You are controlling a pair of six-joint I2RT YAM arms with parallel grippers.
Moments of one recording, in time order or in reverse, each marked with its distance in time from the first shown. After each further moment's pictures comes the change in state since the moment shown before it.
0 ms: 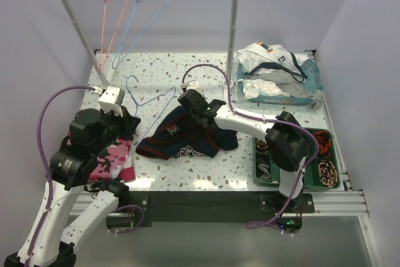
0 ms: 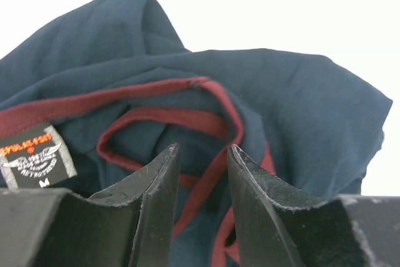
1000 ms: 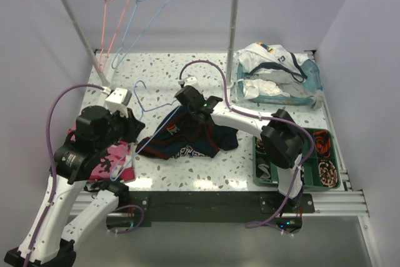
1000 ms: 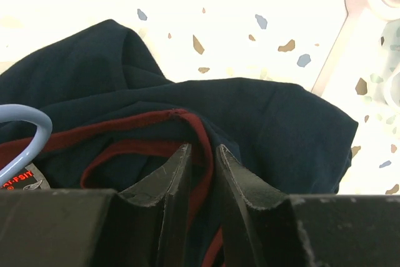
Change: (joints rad) left arm 0.000 0.041 0.000 -0.060 0.077 0.002; right arm -0.009 0.055 0.080 -0.014 0.075 -0.052
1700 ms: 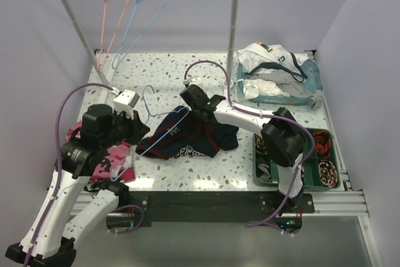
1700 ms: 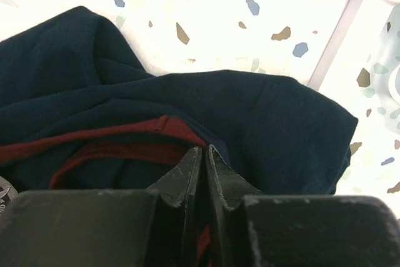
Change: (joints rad) left arm 0.000 0.028 -0.027 -0.005 0.089 0.035; right arm -0.039 0.000 -0.033 0.000 -0.047 0.001
